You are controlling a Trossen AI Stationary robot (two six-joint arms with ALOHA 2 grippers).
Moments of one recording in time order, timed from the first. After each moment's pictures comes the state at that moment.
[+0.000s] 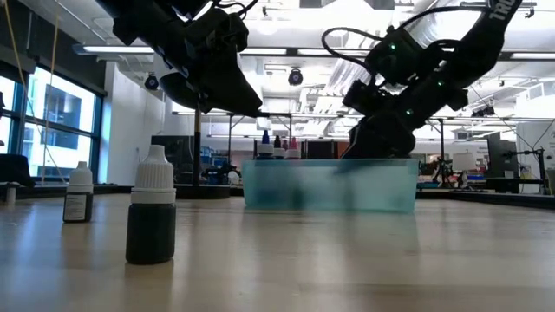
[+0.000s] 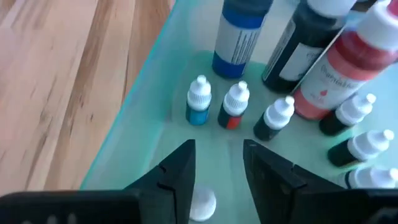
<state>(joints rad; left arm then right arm) 0.00 1.42 0.83 0.00 -0.03 -0.24 -0.19 1.56 0.55 0.38 -0.03 -0.12</state>
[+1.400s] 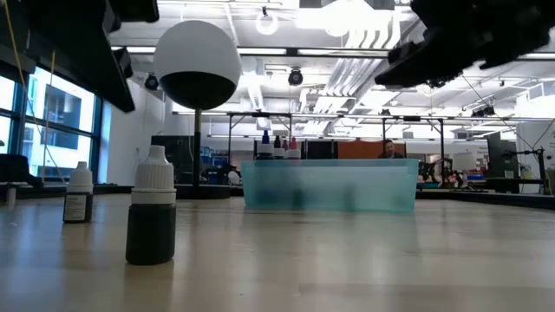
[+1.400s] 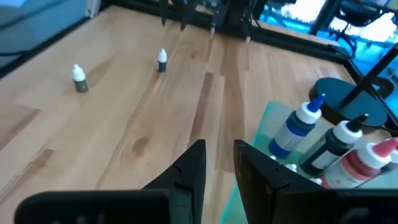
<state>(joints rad) -0.52 1.27 0.83 -0.50 -0.29 -0.74 0.10 1.01 0.48 0.14 0.02 -0.18</state>
